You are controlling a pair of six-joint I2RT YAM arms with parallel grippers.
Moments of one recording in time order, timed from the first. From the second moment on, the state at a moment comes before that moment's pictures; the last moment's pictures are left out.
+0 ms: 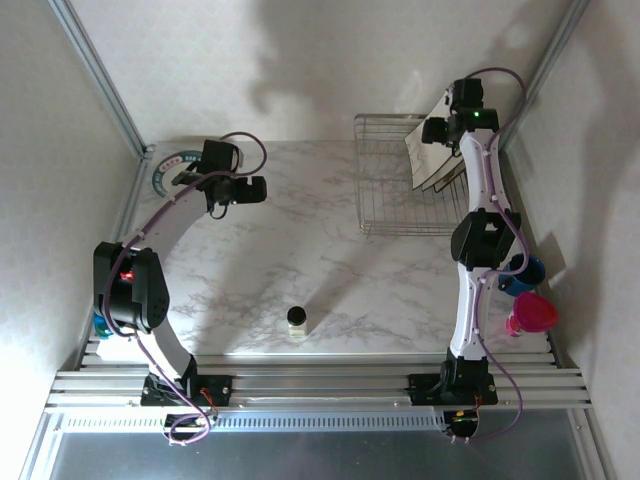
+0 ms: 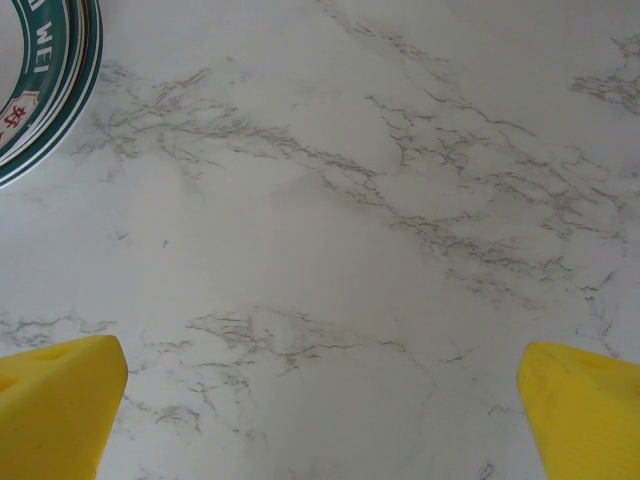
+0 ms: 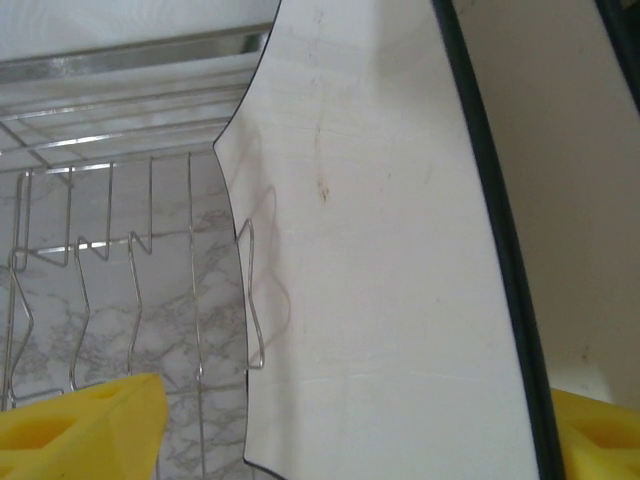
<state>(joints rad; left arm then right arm) -0.19 1.74 1.43 -0.58 0.00 -0.24 0.01 2.39 2.60 -1.05 0.06 0.09</state>
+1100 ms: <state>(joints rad) -0.19 1.80 1.45 -0.56 0.03 -0.25 0.01 2.41 2.61 -1.01 0.10 0.11</state>
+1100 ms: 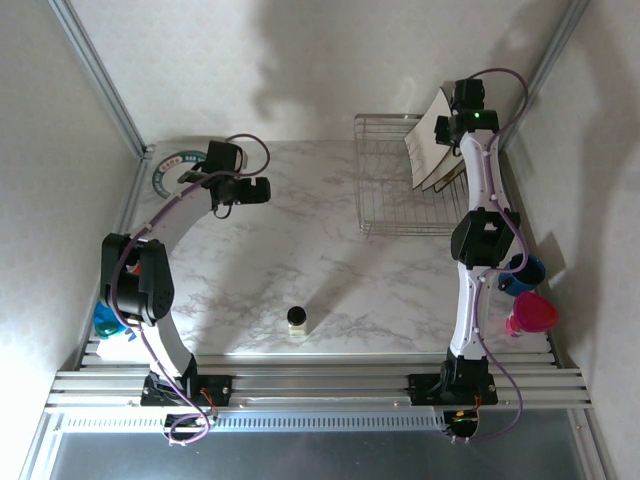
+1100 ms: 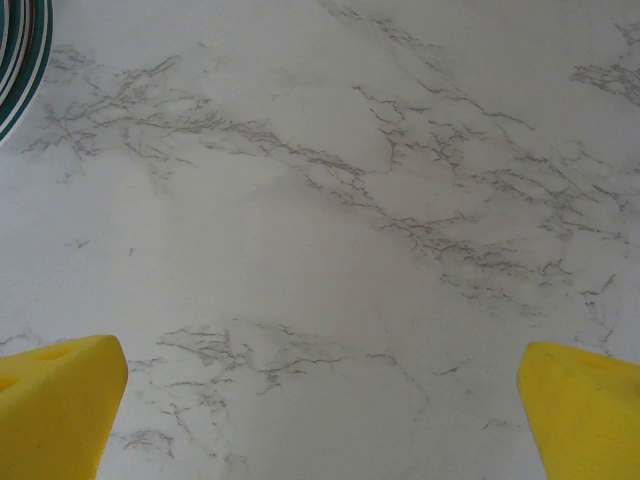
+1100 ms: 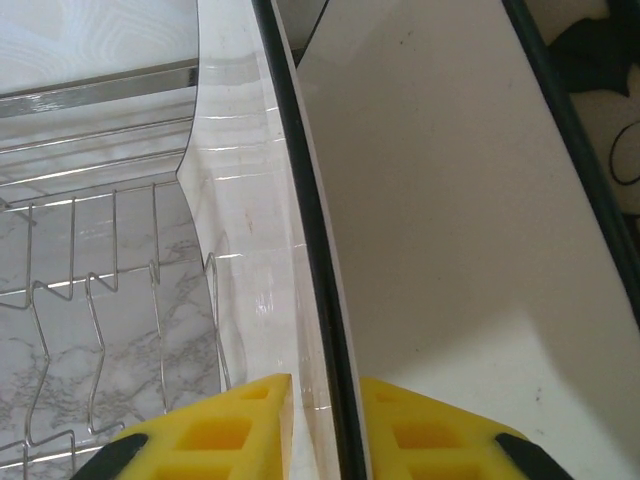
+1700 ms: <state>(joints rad) -0.19 1.80 1.45 -0.55 0.03 -0.26 0.04 2.40 2.61 -1.01 0.10 0.11</state>
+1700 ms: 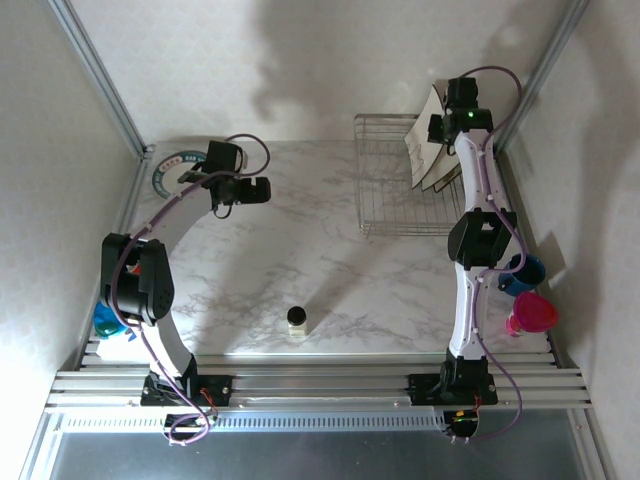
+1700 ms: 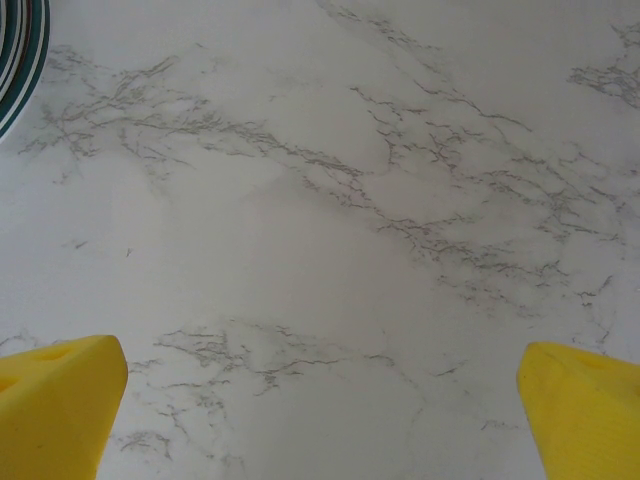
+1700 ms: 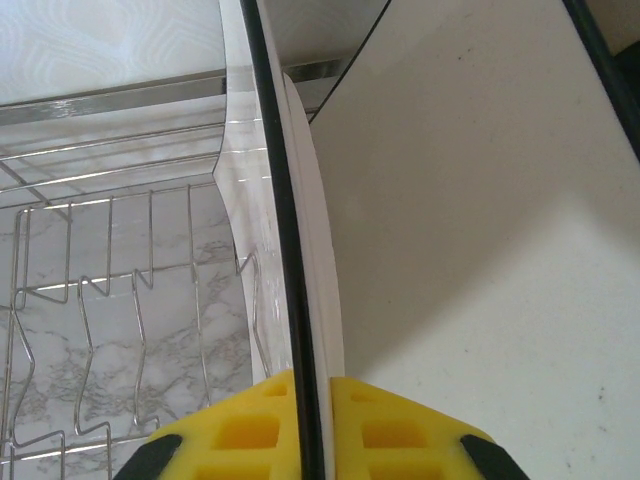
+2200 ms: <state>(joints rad) -0.19 1.80 1.45 -0.55 0.03 -0.26 0.04 2.37 2.59 -1.04 0.11 0.11</state>
